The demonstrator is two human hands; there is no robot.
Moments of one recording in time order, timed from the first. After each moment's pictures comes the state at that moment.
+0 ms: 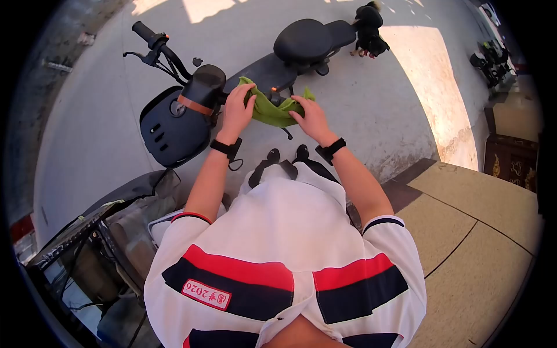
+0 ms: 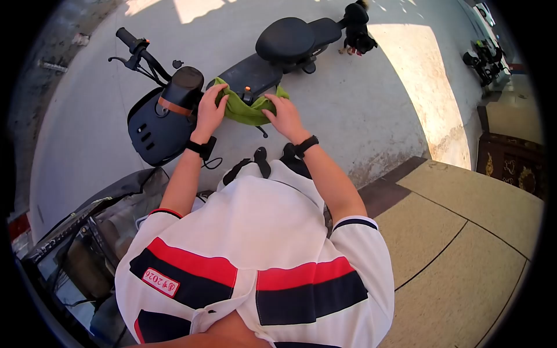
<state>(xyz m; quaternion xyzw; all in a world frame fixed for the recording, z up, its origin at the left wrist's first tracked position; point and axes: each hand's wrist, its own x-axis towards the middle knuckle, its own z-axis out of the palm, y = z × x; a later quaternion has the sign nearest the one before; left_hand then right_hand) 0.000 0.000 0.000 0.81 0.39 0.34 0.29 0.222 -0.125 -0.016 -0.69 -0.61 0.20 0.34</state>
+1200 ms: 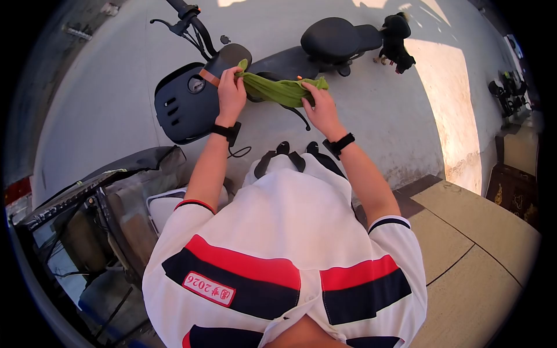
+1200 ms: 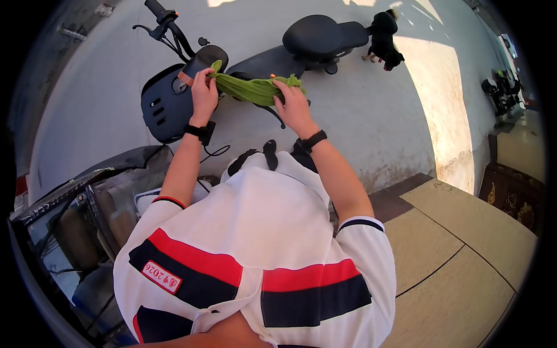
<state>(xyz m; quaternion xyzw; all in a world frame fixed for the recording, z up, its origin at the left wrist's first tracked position) -0.052 0.010 -0.003 0.71 0.51 0.41 0.26 0.192 -0.109 -0.002 -0.62 -0.66 0.13 0.41</state>
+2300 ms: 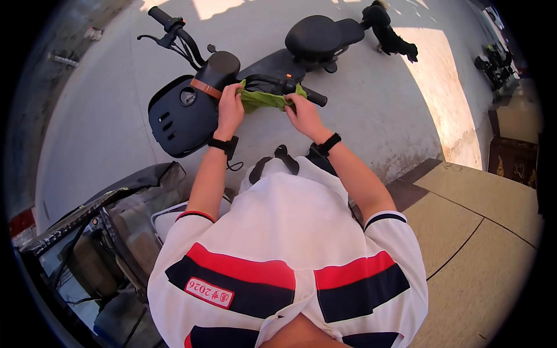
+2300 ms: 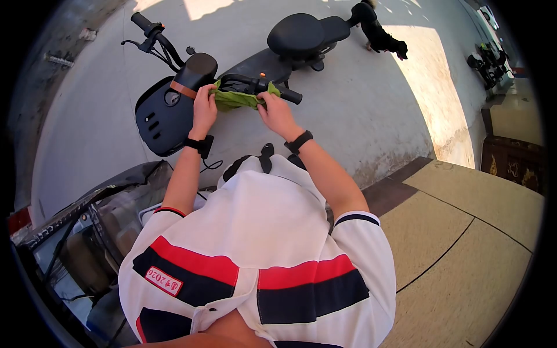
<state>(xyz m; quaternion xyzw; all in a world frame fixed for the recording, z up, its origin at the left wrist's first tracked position) -0.062 -0.013 -0.015 0.78 0.43 0.38 0.27 0.159 -0.126 -0.016 -0.64 -0.63 0.20 0.40</state>
